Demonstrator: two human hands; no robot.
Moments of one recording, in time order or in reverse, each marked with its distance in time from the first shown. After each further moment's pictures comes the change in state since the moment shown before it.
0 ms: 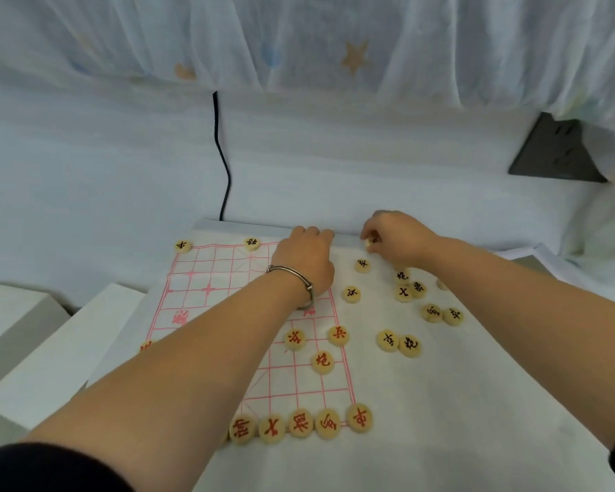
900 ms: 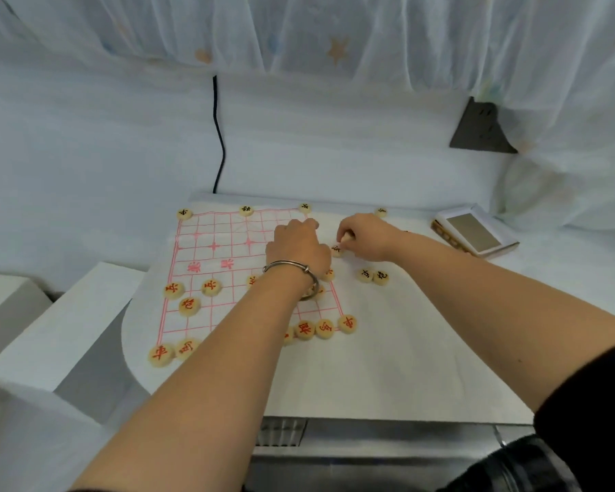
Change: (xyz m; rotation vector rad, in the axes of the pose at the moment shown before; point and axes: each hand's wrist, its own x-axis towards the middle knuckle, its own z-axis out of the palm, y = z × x) left_hand -0.091 0.024 -0.010 -0.324 0.034 -0.171; right_hand -0.082 -0.059 0.009 0.153 -0.054 0.101
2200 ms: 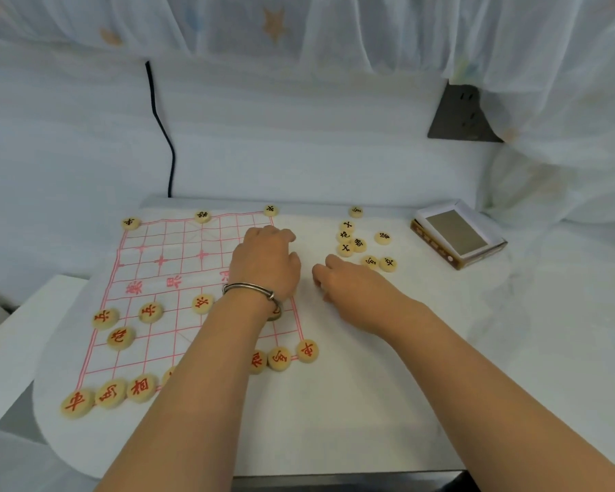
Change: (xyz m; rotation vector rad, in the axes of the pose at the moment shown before) left_hand 0.017 0.013 0.020 0.195 0.034 0.101; right_hand -0.054 0.014 0.031 -0.279 -0.021 -0.141
